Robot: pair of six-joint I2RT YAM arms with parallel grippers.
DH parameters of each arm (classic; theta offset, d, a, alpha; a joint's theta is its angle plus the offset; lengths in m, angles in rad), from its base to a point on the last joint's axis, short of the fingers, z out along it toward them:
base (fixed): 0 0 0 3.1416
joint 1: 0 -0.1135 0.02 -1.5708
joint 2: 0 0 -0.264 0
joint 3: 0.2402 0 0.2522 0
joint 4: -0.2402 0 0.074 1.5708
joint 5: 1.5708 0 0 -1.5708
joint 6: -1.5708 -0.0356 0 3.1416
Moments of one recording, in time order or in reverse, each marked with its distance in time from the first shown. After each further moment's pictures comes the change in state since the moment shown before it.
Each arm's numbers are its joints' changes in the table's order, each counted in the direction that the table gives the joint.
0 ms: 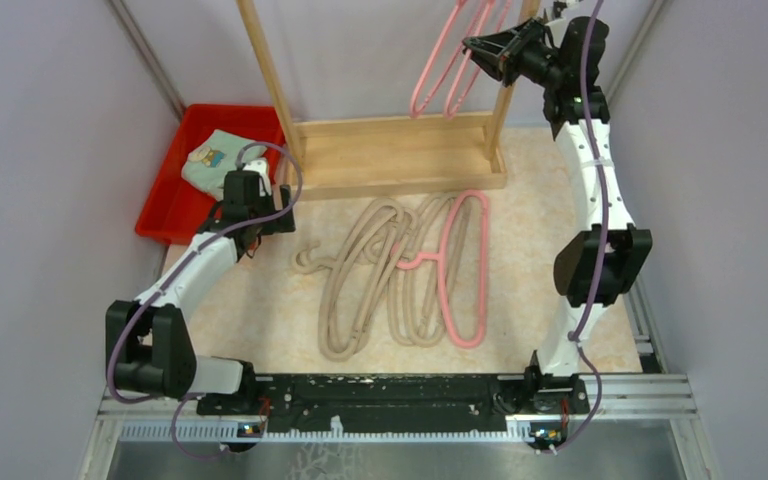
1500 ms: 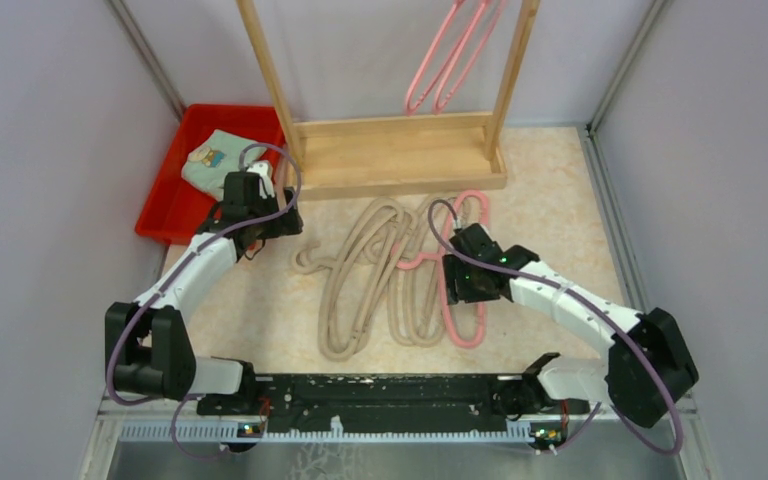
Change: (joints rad) left arm 0.000 0.011 0.002 -0.042 0.139 0.085; right arm -0.589 0.713 -1.311 -0.550 0.866 0.810
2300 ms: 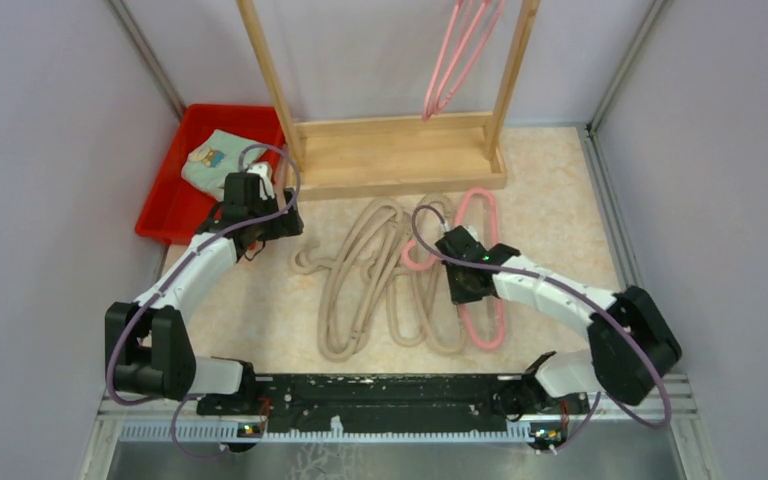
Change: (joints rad) left arm 0.000 0.000 0.000 -0.020 0.009 0.025; right arm -0.067 -0.205 0.007 0.129 0.076 0.009
